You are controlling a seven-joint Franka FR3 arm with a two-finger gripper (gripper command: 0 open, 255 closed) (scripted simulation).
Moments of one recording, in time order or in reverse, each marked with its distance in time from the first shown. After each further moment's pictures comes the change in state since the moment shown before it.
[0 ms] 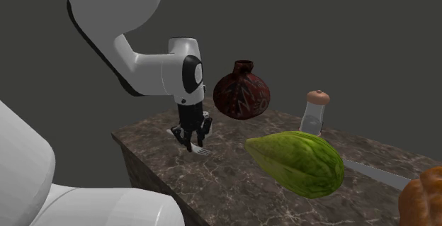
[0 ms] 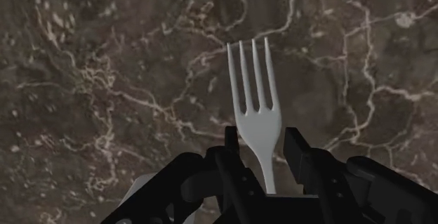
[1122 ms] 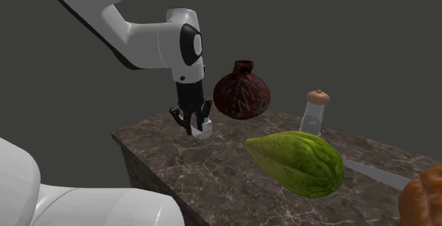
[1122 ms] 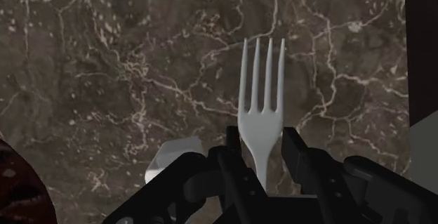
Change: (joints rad) arm -0.003 -0.112 0.014 0.092 0.004 -0.204 -0.004
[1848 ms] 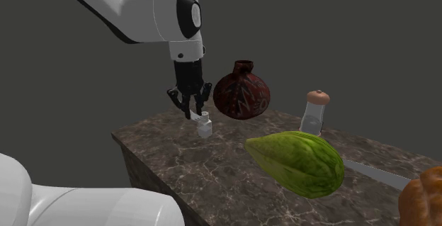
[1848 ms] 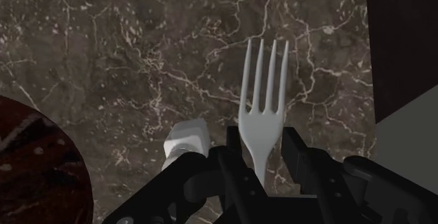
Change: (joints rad) arm 0.002 -0.061 0.013 0.106 0.009 -0.167 -0.006
